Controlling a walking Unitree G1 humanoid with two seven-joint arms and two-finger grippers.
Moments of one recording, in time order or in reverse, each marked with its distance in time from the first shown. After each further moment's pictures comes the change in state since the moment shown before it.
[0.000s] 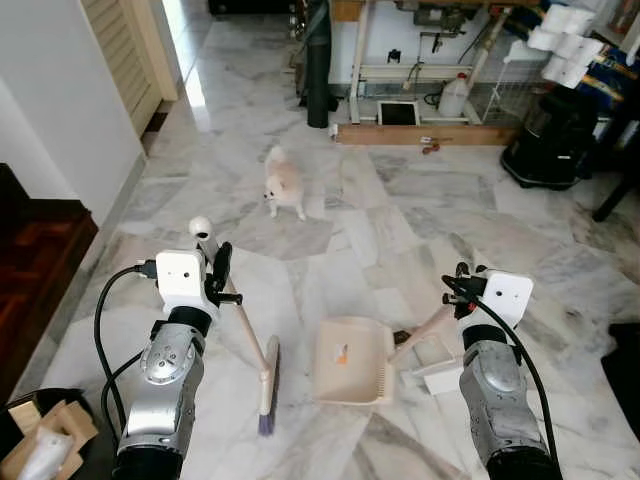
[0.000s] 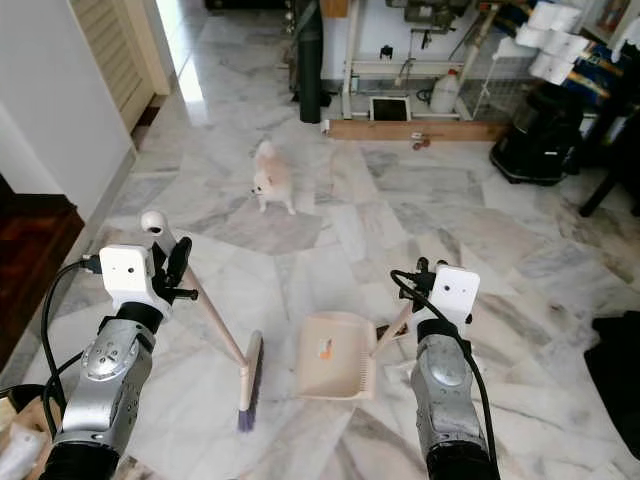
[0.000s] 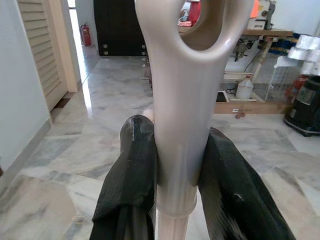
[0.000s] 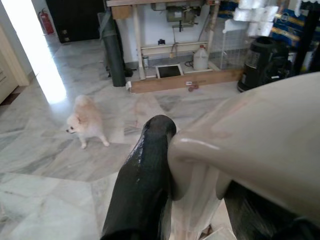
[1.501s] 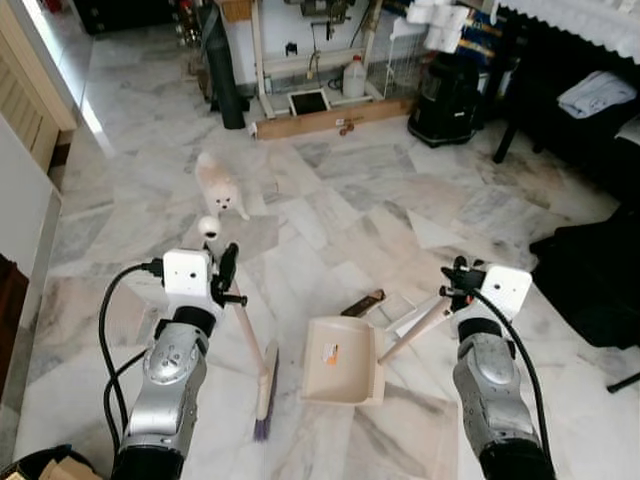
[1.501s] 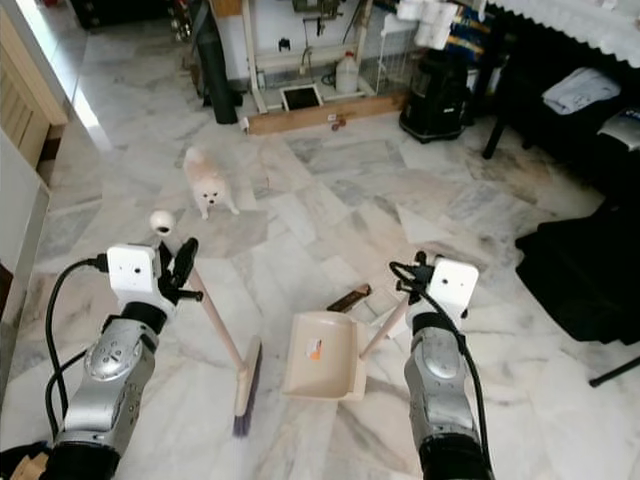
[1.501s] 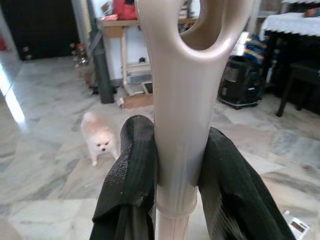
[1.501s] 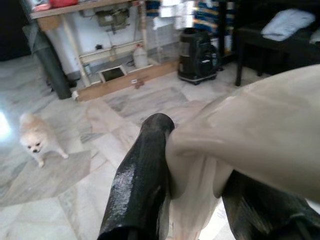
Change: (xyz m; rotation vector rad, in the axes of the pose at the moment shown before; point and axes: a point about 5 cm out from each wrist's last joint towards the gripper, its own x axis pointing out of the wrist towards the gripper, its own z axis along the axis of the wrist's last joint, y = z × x) left arm 0.001 -0.005 0.000 0.012 0.003 -0.037; right arm 0.005 0.008 0.006 0.049 -0.011 -0.007
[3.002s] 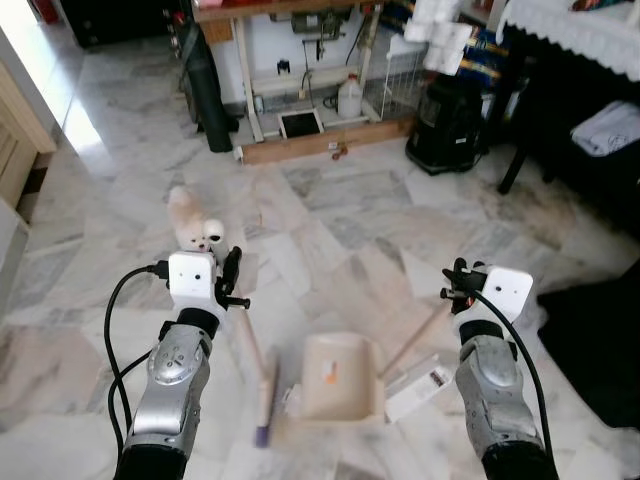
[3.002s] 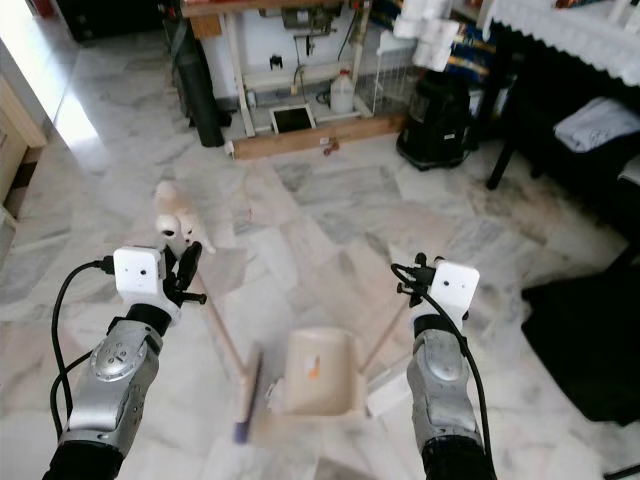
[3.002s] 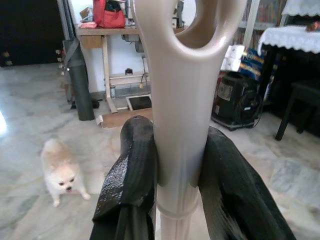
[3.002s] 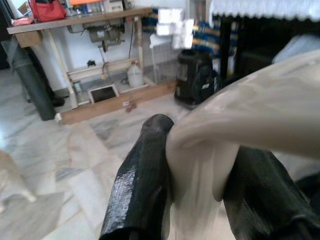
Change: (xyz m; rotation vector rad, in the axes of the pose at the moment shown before) left arm 0.003 -0.003 -0.003 -0.015 0.009 -0.005; right arm 0.001 -0.003 0.002 -0.020 -0.009 0.014
